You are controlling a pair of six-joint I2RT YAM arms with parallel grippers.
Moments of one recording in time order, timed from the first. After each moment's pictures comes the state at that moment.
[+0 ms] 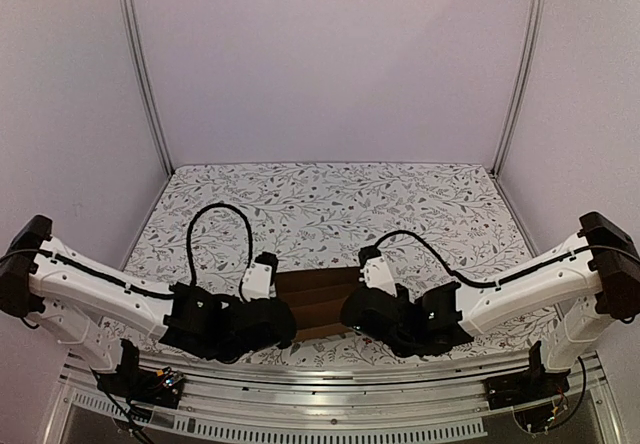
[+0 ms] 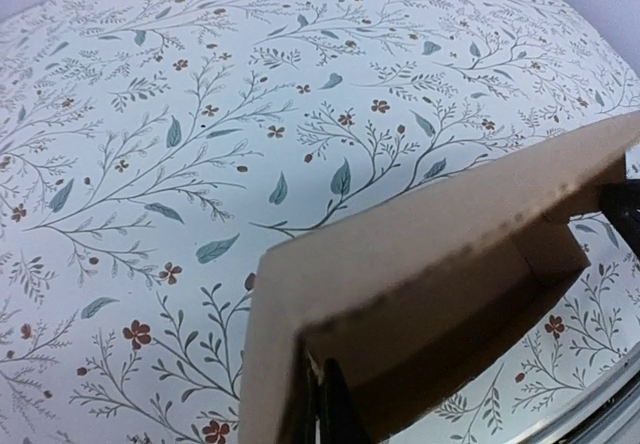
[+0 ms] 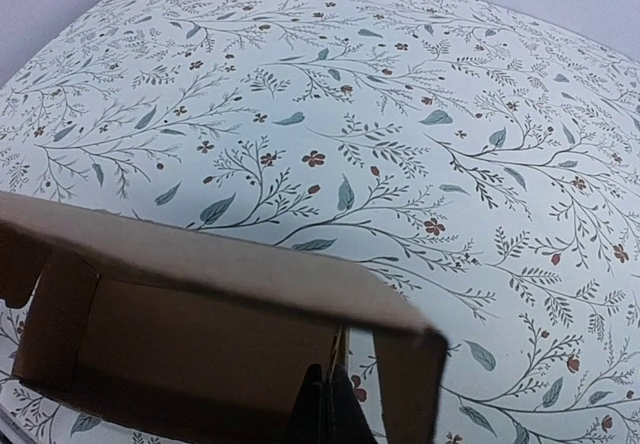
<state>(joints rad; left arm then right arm) -1.42 1.44 0.77 -0.34 -0.81 -0.96 1.38 1.65 0.91 -0.17 0.84 0.81</state>
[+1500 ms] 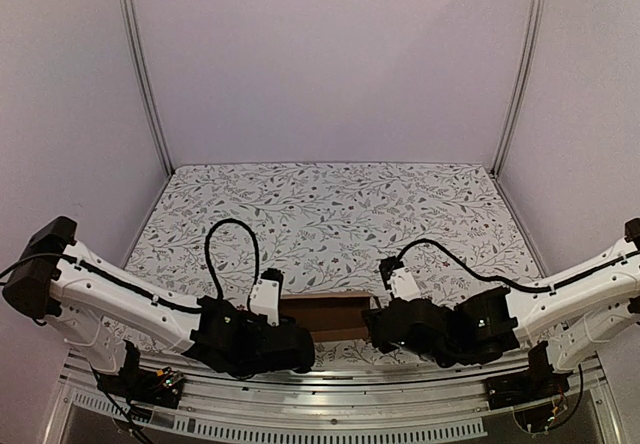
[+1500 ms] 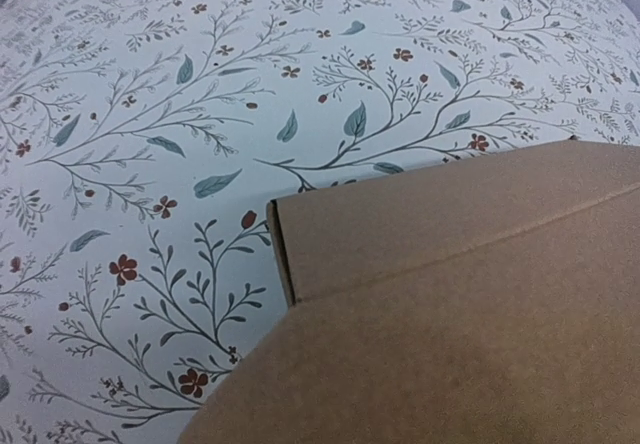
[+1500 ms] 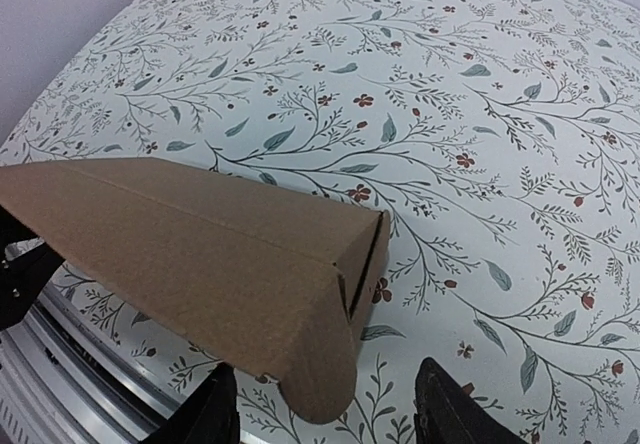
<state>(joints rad) -1.50 1.59 0.87 -0.53 -0.85 -1.22 1.47 1.41 0.77 -0.24 0.73 0.89</state>
